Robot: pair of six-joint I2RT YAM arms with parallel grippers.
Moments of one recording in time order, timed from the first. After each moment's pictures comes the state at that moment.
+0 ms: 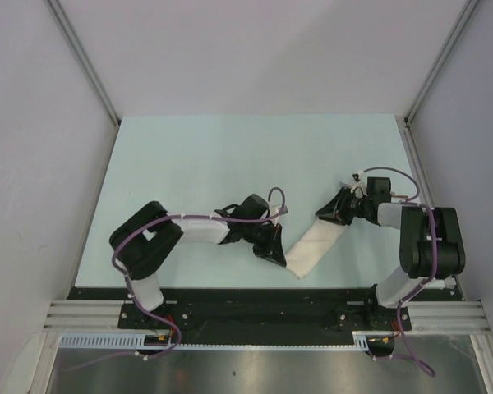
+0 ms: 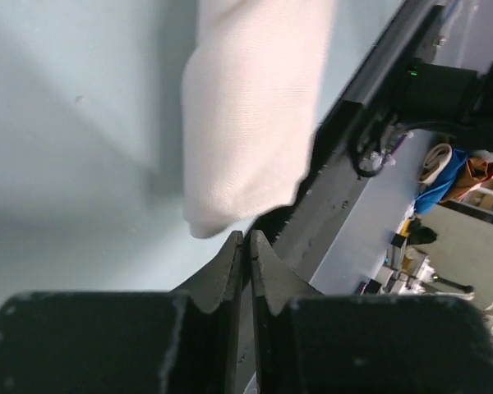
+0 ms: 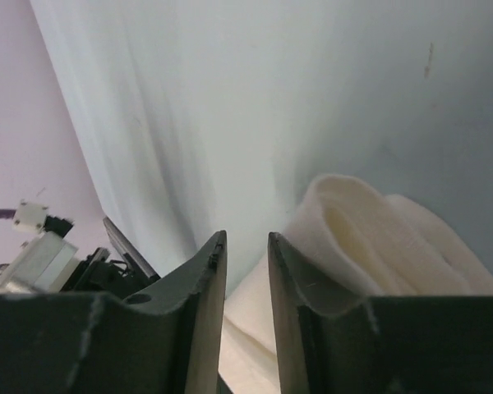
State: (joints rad) left arm -0.87 1.80 0.89 0.02 0.66 -0.70; right arm -0.05 1.65 0.65 0.07 -0.79 0.58
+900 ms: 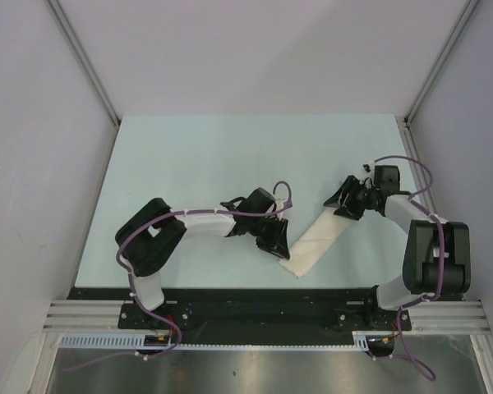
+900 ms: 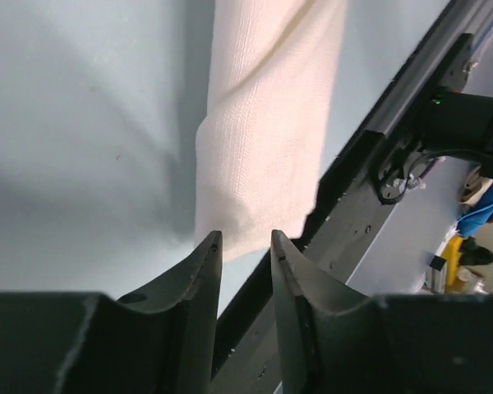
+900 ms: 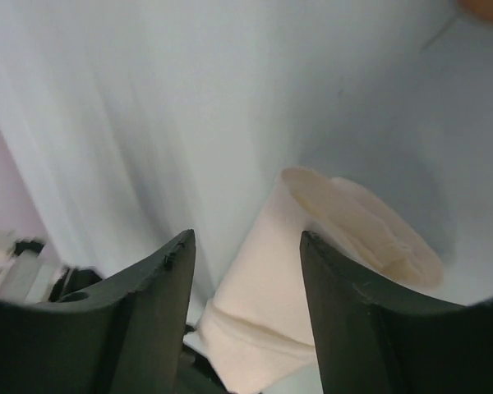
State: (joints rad) left arm -0.87 1.84 1.01 -0.11 0.57 -0.61; right arm -0.07 1.51 0.78 -0.22 -0.60 0.51
